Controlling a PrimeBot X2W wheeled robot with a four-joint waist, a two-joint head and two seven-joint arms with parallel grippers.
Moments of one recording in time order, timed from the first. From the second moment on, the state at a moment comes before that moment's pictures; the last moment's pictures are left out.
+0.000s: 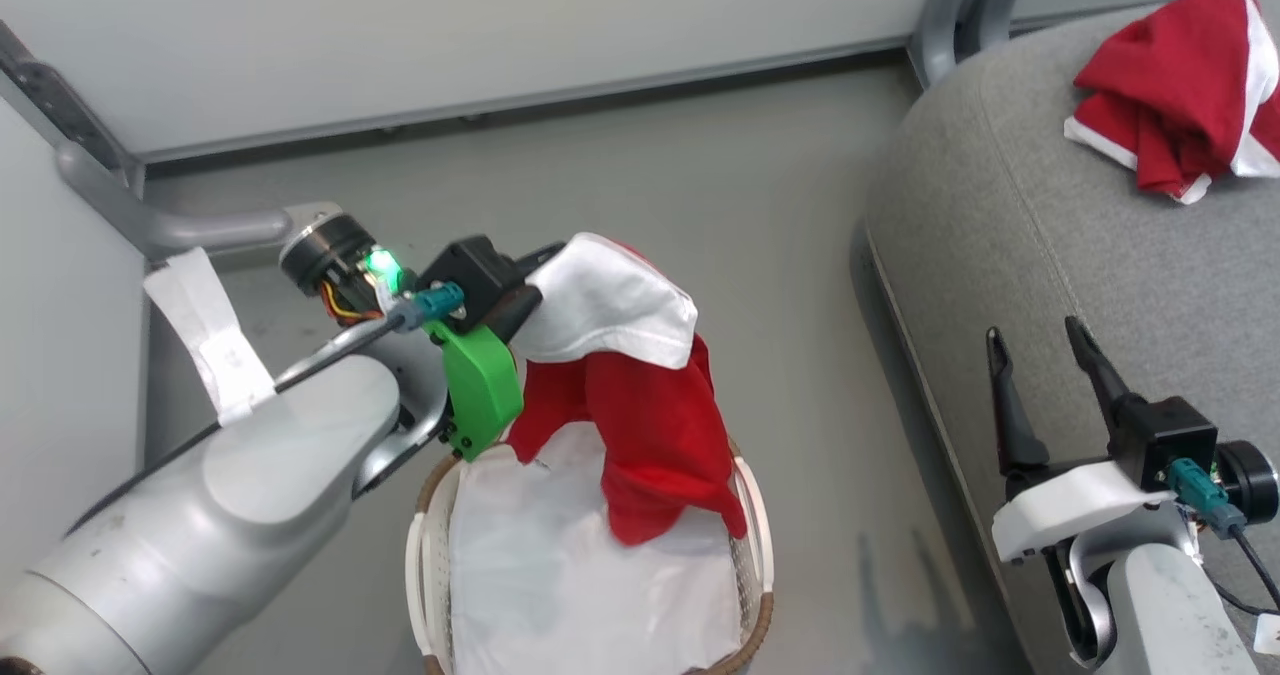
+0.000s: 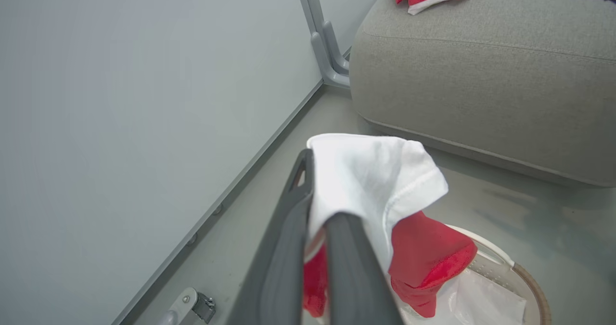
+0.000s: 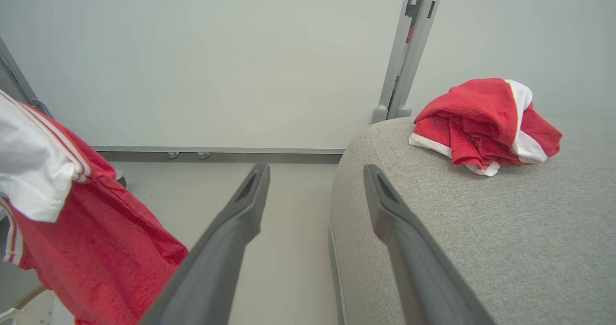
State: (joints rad) left arm -0.94 0.42 -1.24 0.53 -0.68 -0.13 -0.15; right arm -0.20 -0.05 -0.09 0.25 0.03 0.13 -0.26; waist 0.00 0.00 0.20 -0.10
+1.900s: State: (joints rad) left arm -1.31 0.33 -1.23 0.39 -0.69 -0.13 -0.15; right arm -0.76 -0.09 0.58 0.74 0.15 0.13 -0.26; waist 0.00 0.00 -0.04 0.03
